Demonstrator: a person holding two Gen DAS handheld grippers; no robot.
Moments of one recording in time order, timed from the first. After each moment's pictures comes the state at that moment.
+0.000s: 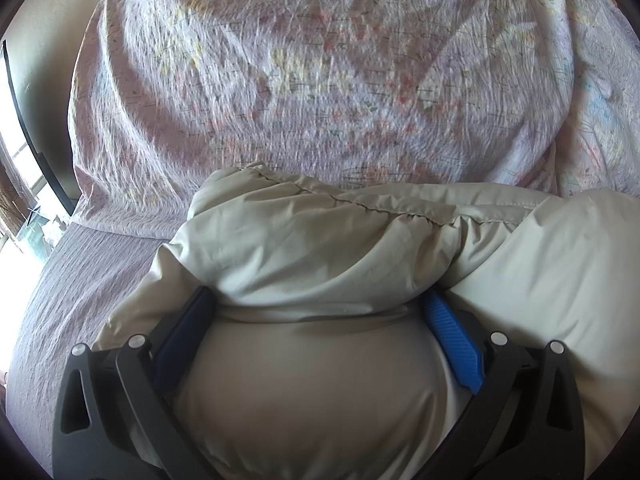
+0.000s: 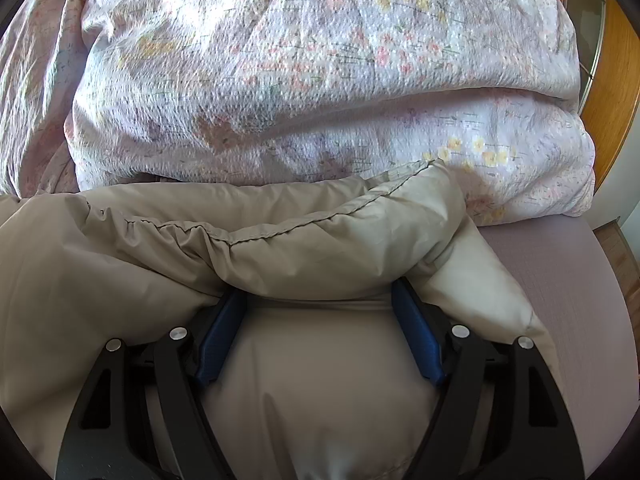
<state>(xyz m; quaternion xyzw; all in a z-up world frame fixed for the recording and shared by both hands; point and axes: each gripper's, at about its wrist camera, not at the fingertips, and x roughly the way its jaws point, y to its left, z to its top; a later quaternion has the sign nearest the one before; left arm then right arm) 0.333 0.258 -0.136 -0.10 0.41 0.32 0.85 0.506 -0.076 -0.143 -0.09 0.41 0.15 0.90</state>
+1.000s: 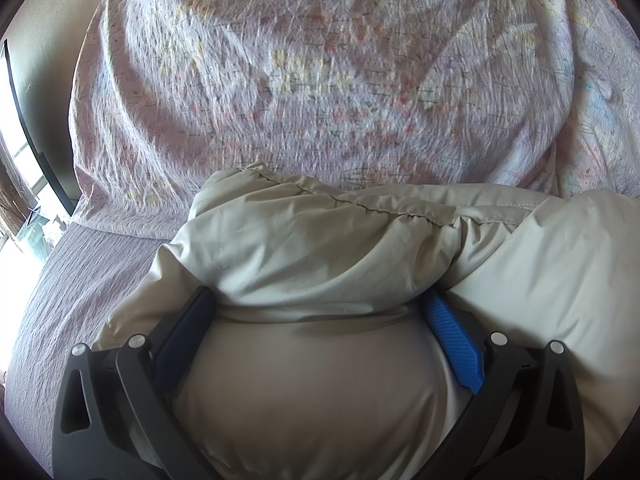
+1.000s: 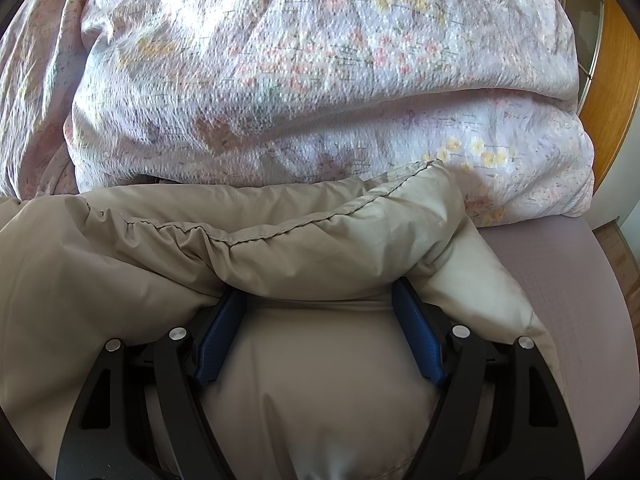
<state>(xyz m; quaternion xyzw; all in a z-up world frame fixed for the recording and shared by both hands) 0.332 0.258 -0.134 -0.10 0.41 0.32 0.85 0.503 -0.077 -0.141 -0.09 0.40 0.15 0.90</state>
